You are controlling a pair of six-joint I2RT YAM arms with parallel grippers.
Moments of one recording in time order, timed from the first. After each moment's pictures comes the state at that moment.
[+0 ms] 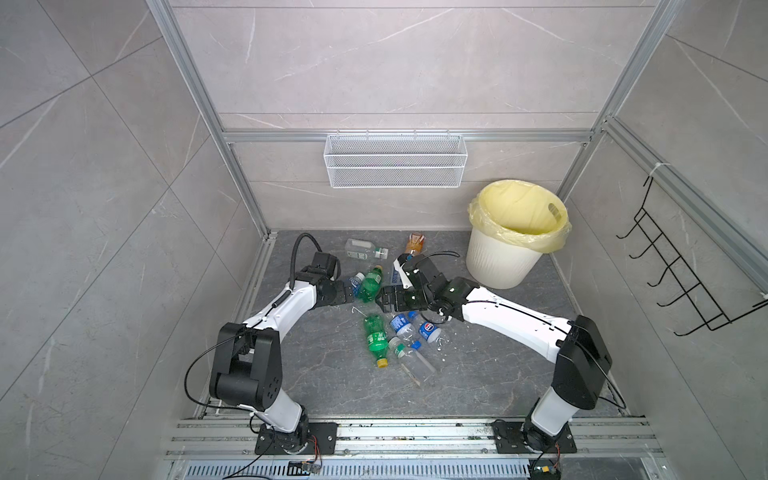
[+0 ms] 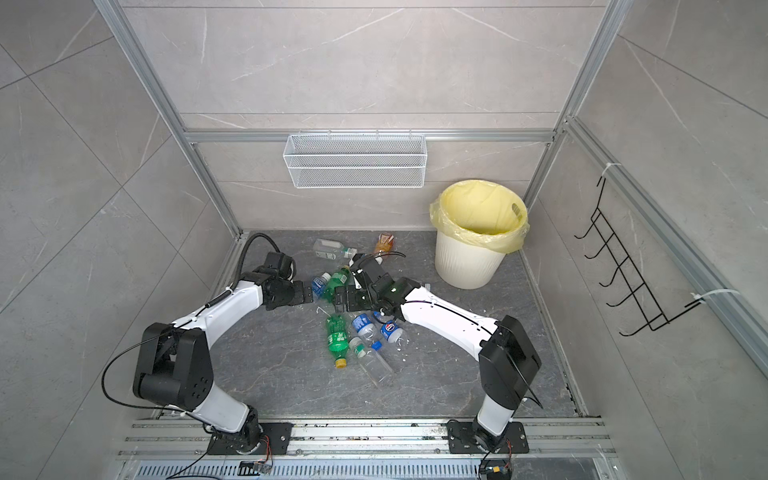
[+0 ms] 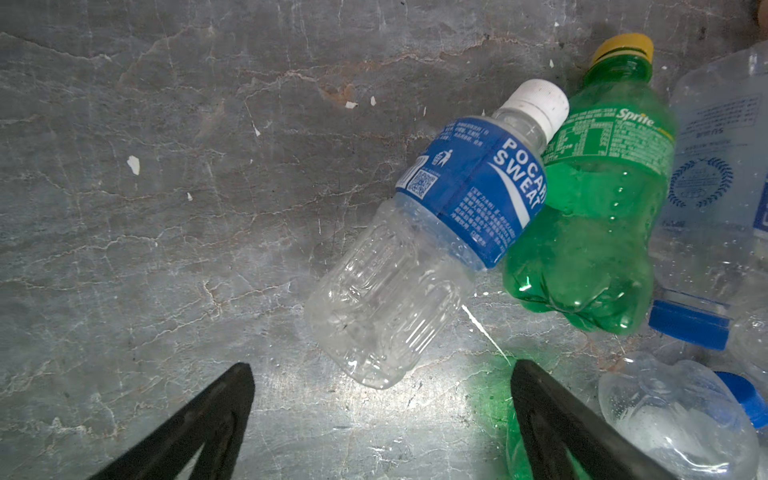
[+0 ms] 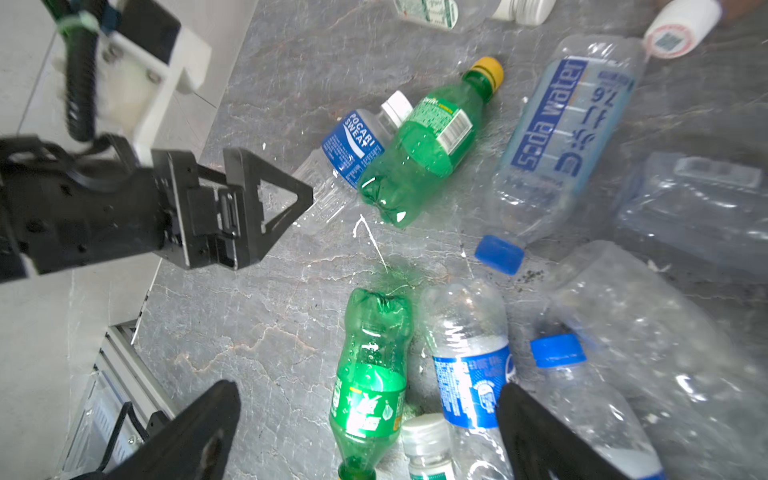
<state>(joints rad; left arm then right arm) -0.24 1.61 1.14 -0.64 -0.05 -0.34 0.82 1.73 1.40 -0.46 -0.08 0.57</state>
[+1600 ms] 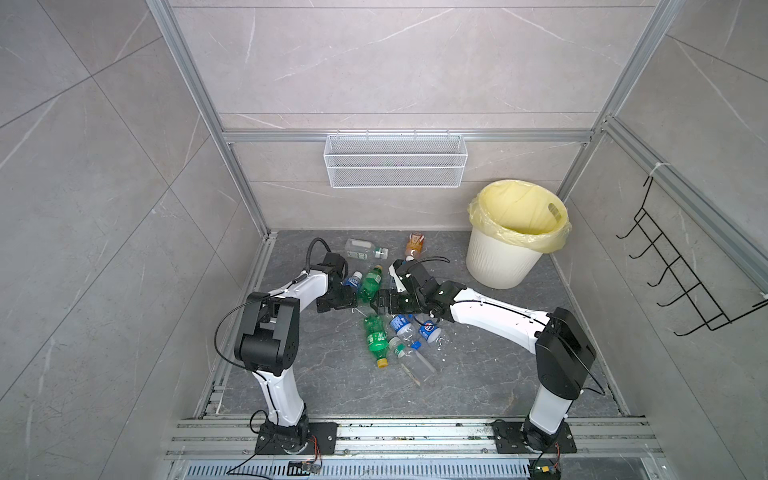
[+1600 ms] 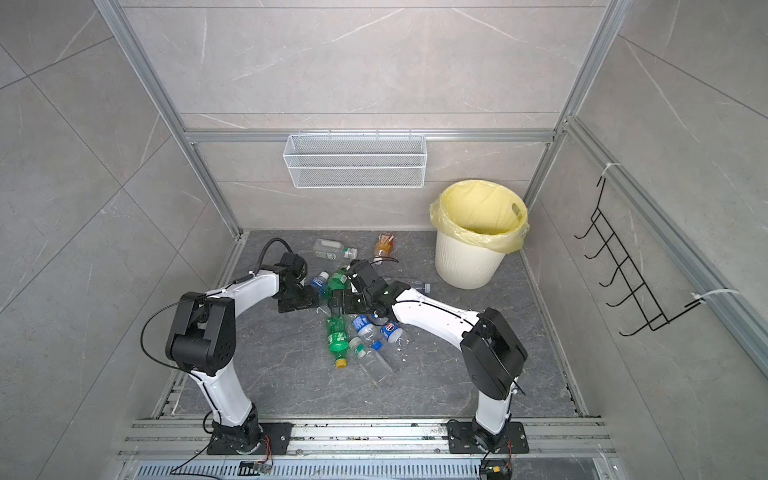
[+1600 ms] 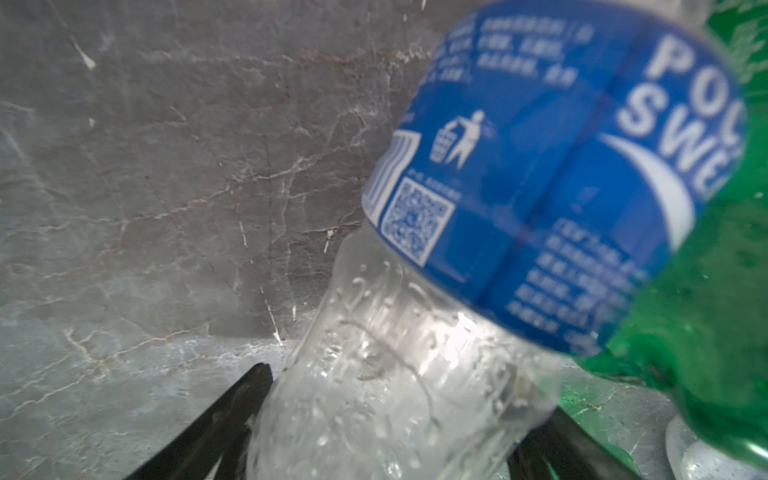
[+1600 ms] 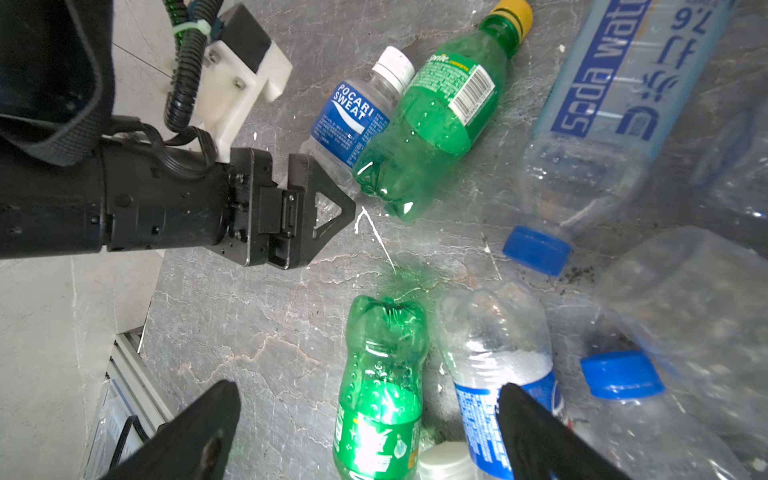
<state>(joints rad) -0.24 1.84 1.23 -0.70 0.04 -0.31 0.82 1.80 1.38 -0.37 -0.13 0.64</state>
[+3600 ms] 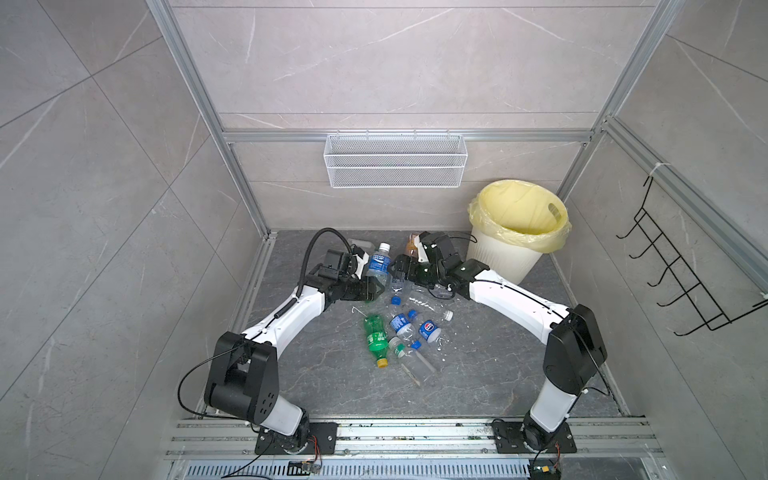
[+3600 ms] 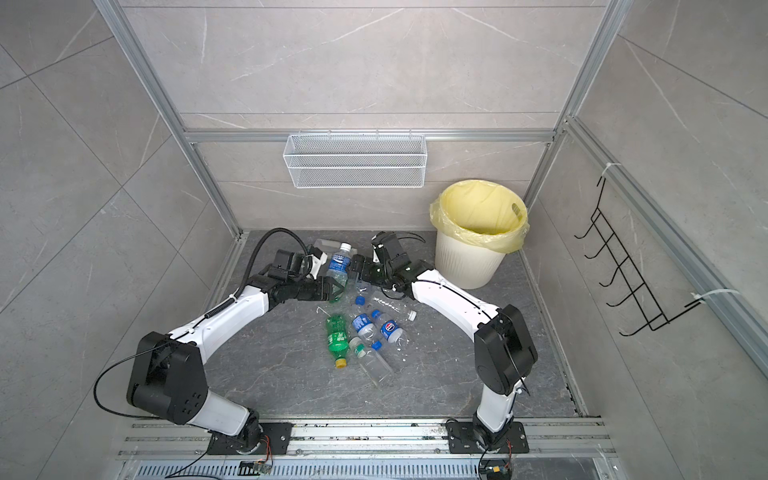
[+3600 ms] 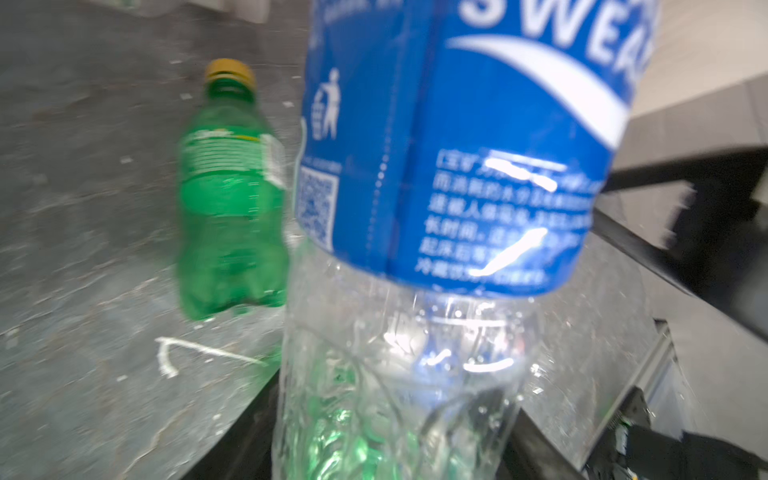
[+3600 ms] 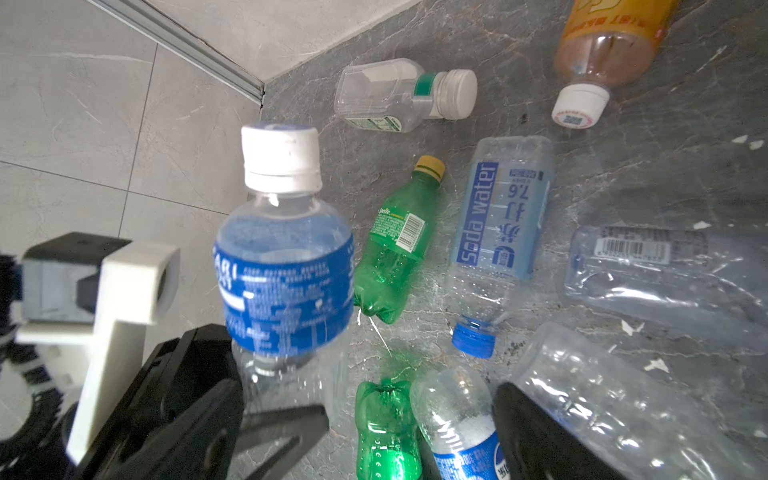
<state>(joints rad) -0.38 1.51 1.10 -0.42 0.45 -0.29 0.64 1.78 1.47 -0.36 -0.19 0.75</state>
